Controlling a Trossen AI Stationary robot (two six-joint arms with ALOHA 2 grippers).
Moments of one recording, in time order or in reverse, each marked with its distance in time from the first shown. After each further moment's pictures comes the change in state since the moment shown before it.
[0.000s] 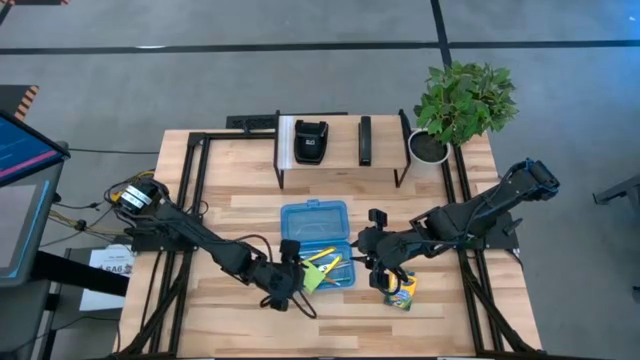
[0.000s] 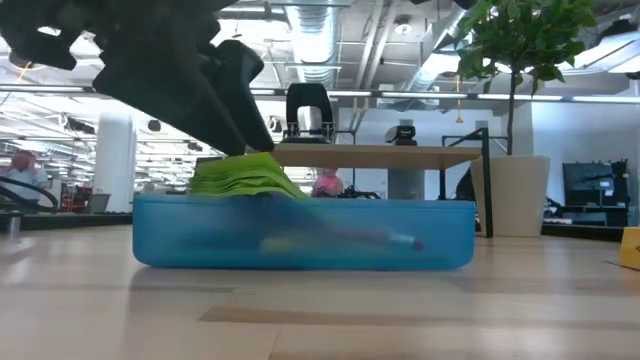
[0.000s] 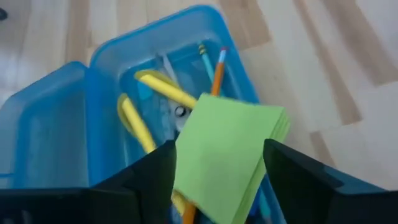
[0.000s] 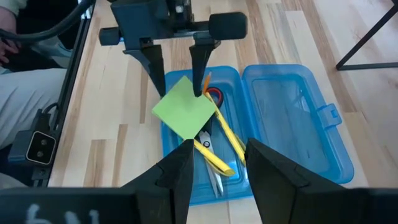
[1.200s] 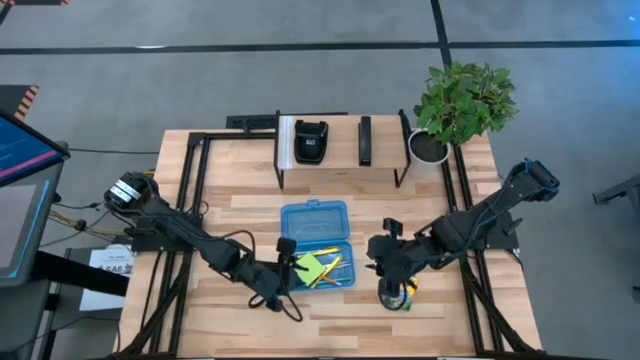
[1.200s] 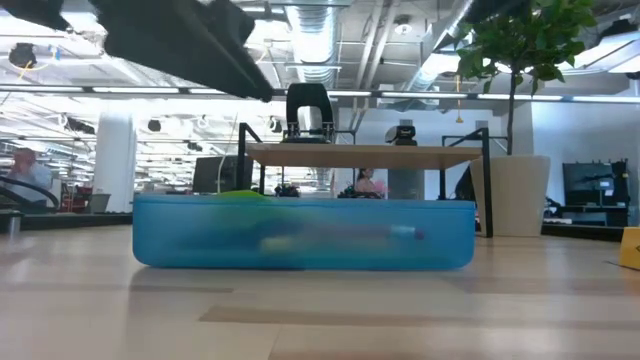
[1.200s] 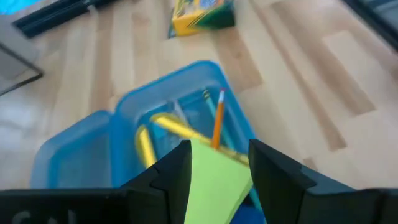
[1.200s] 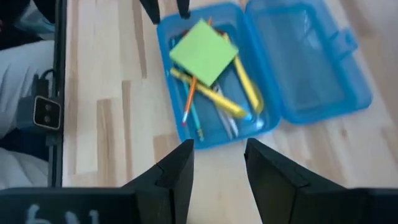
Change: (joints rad) left arm -0.020 -0.102 -0.089 0.165 -0.048 0.116; right arm 0.089 0.015 0.001 -0.189 -0.002 0.258
